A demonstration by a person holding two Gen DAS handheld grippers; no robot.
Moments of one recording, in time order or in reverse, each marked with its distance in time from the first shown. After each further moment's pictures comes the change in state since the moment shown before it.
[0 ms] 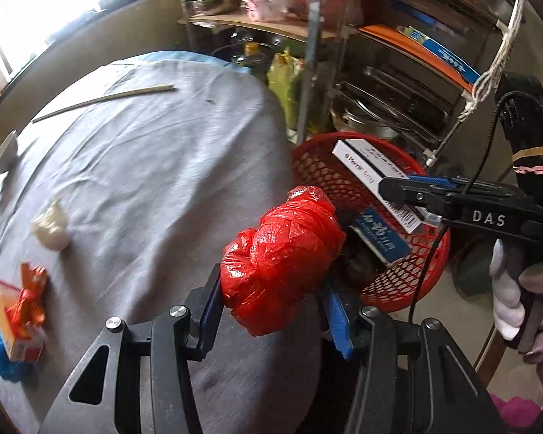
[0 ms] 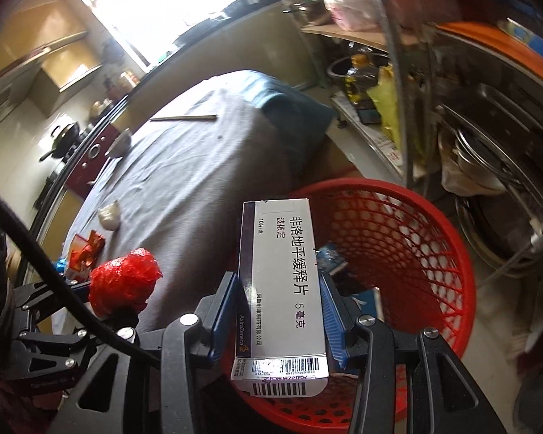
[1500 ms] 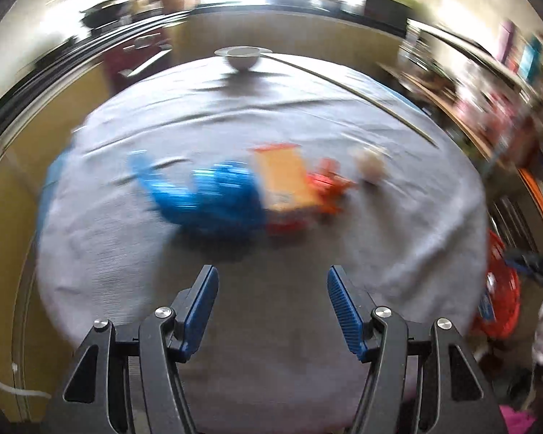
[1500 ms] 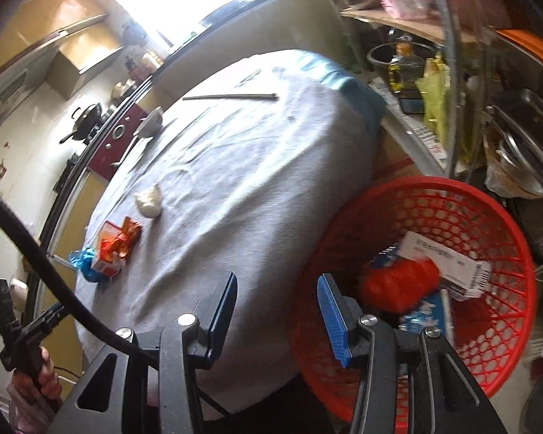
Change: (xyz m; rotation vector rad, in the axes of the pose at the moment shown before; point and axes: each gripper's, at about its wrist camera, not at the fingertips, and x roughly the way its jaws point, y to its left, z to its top) left arm -0.128 0.223 -0.171 -0.677 -0.179 0.327; right arm 0.024 0.077 0.007 -0.059 0.080 0.112
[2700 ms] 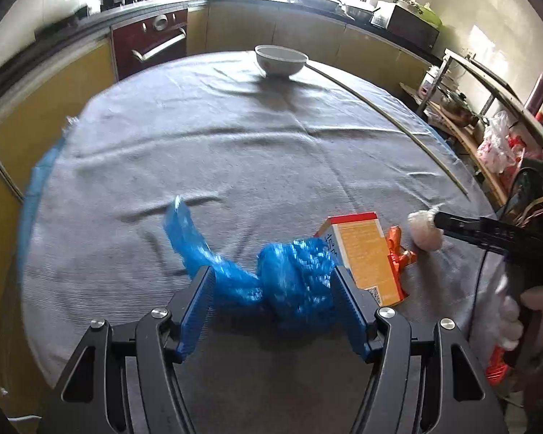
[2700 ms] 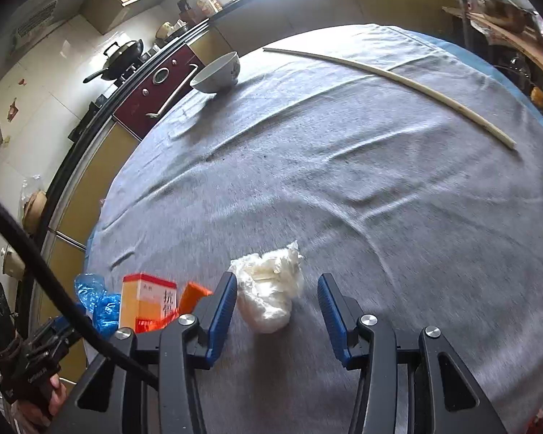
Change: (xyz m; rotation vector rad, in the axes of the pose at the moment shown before) left arm 0.062 0.054 0.063 -0.089 0.032 -0.094; right arm 0.175 0.182 0.098 -0.209 0.151 0.070
